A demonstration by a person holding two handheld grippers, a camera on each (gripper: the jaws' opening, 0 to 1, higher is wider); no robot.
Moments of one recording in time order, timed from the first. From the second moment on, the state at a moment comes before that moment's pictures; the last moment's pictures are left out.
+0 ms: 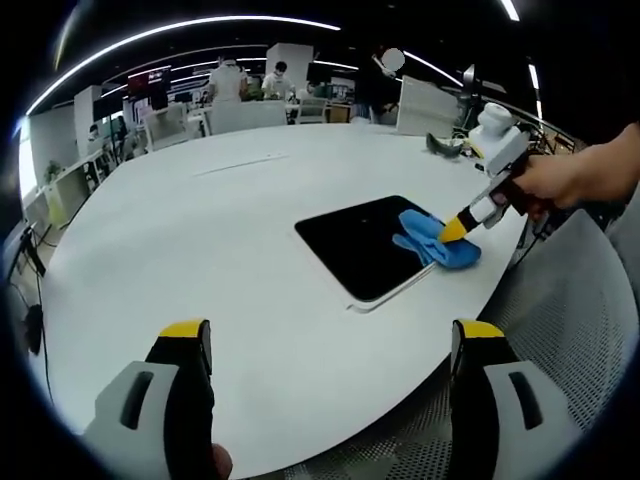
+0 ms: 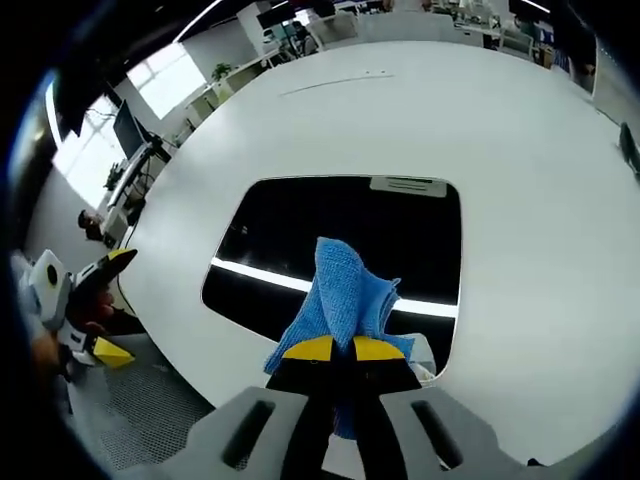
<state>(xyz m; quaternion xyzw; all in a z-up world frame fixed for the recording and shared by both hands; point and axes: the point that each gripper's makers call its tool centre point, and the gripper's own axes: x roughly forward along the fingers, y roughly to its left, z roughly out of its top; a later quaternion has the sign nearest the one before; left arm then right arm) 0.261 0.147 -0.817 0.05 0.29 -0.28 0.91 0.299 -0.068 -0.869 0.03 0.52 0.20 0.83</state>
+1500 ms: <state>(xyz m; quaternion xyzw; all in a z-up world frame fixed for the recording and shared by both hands) 0.261 0.147 -0.815 0.04 0.29 -0.28 0.92 0.299 -0.110 -0.868 0.09 0.53 0.17 0.83</state>
